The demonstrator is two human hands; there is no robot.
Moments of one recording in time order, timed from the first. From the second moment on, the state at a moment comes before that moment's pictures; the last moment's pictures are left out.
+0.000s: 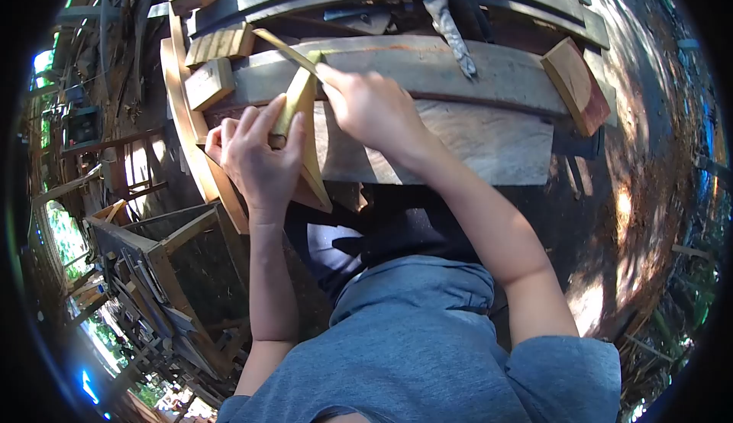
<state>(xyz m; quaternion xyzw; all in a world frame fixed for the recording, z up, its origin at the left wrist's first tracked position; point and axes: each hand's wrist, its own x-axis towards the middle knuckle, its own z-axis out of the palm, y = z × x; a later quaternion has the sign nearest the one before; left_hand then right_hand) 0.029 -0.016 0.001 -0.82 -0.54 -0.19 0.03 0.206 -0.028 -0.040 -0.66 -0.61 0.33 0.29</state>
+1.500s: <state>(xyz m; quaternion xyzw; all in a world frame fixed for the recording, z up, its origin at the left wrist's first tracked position) 0.030 -0.016 0.003 -0.81 -0.55 -0.18 0.02 0.217 -0.022 -0.042 -0.66 -0.63 0.32 0.25</state>
